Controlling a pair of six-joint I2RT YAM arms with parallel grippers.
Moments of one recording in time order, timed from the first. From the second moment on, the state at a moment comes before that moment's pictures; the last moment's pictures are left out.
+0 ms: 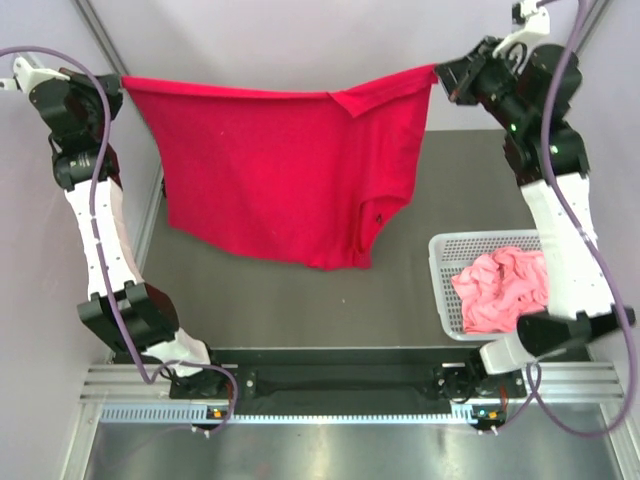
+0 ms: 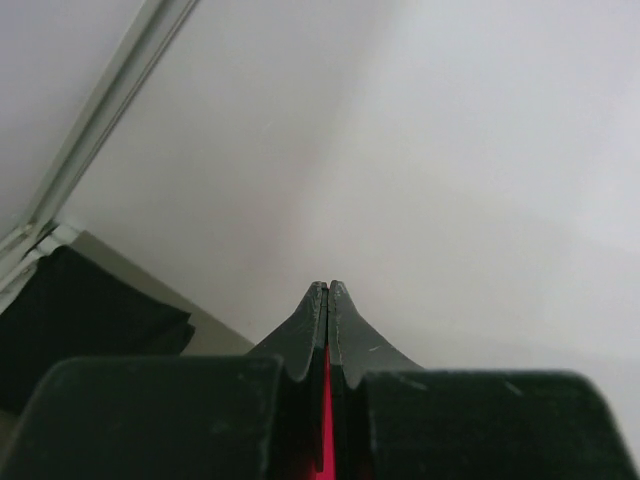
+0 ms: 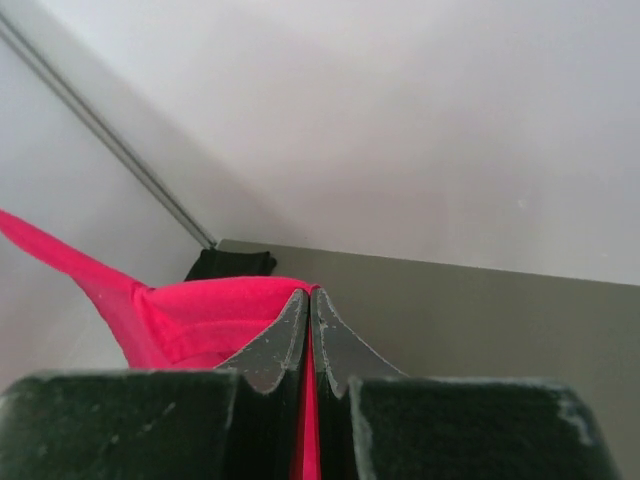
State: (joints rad) left arm 0.39 1.55 1.82 -0.20 0.17 -0.81; right arm 0.25 1.43 1.97 -0.46 -0.19 0.36
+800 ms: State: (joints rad) left arm 0.40 1.43 1.63 0.21 0.24 -1.02; right arm 0.03 1.58 2.01 -0.17 -0.48 0.76
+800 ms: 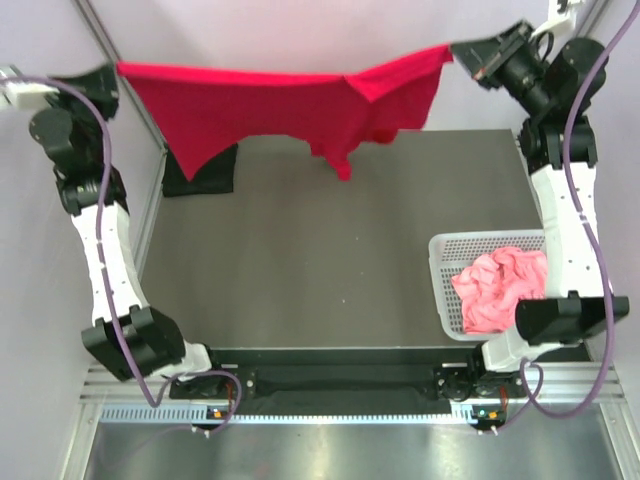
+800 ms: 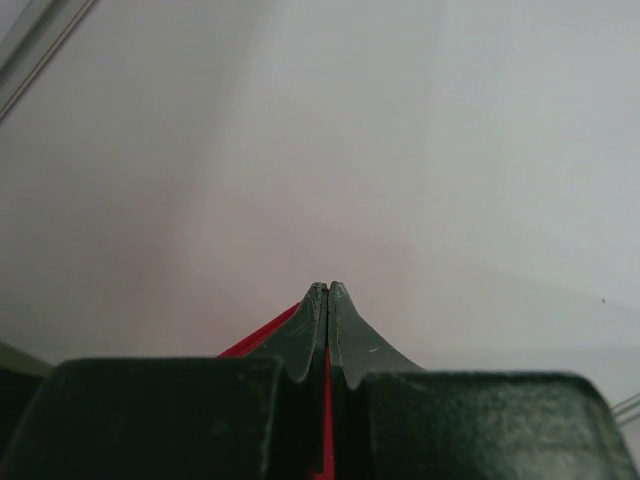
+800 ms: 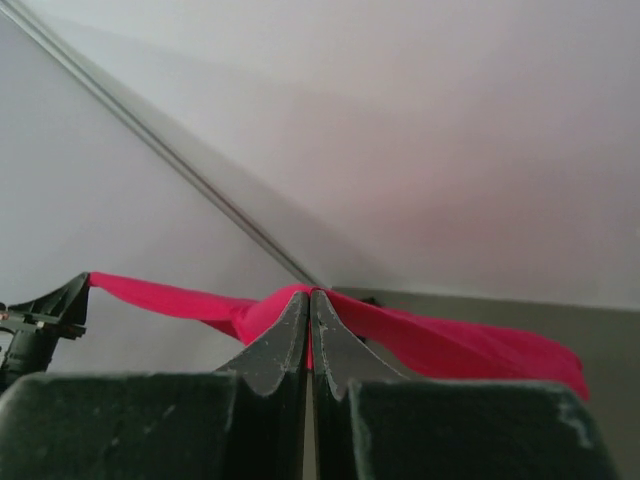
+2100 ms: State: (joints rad) left arm 0.32 1.75 1.99 0.36 0.14 -1.02; right arm -0.09 2.03 2.52 0.04 -0.40 1.07
